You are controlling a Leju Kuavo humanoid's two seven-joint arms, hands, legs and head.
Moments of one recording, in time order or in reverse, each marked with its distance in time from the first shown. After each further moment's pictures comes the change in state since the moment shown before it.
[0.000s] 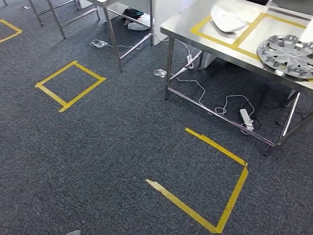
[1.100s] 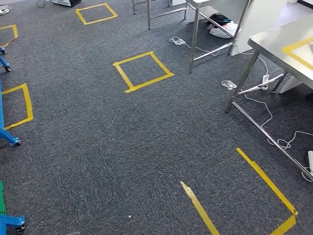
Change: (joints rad) left arm 0.001 0.010 0.001 -0.001 -0.030 0.024 0.111; right arm 0.016 0.010 -0.021 -0.055 0.016 0.036 0.007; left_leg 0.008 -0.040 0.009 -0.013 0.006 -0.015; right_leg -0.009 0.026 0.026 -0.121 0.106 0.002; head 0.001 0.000
